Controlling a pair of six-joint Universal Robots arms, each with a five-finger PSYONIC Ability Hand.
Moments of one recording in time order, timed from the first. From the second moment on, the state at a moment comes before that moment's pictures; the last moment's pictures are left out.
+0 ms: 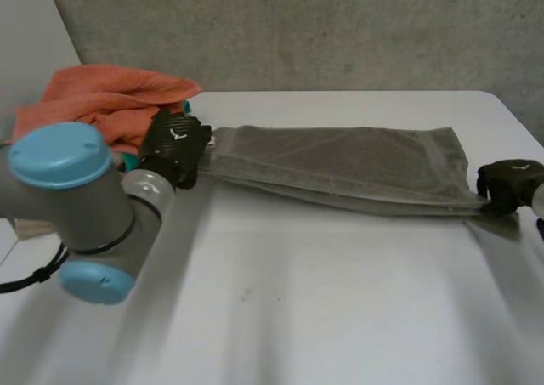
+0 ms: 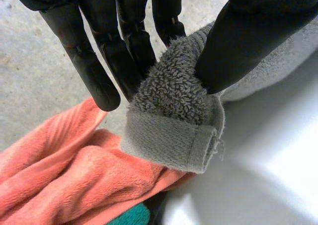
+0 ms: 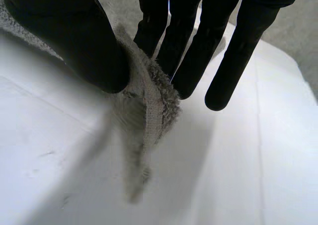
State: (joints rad) left arm 4.24 -2.01 -1.50 3.45 -1.60 3.67; right arm 1.48 -0.98 1.33 0.19 1.28 2.72; left_hand 1.12 1.20 1.19 1.20 0.99; right_hand 1.12 1.19 1.20 1.19 0.95
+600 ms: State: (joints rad) left arm 4.23 -1.93 -1.53 2.97 -1.60 3.77; right arm 1.54 -1.26 1.50 0.44 1.42 2.11; left_hand 1.12 1.20 1.19 1.20 1.00; right_hand 1.12 1.20 1.20 1.20 1.00
